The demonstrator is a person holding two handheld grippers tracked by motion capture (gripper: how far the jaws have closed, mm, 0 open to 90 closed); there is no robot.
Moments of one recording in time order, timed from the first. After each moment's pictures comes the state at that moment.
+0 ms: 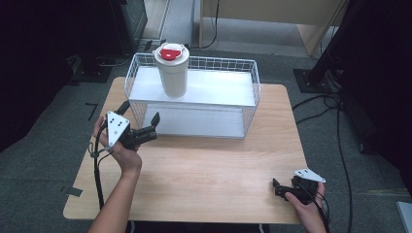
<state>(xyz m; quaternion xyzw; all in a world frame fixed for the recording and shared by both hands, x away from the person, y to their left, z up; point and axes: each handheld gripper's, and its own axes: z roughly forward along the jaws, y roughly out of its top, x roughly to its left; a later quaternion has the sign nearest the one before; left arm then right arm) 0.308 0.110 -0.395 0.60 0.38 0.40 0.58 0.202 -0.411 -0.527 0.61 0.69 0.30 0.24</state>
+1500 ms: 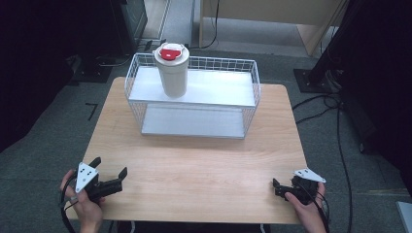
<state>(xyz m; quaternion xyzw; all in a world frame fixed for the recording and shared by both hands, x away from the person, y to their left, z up) 0.221 0.218 -0.499 0.69 0.47 0.30 0.46 0.202 -0.411 -0.527 0.61 0.69 0.30 0.25</state>
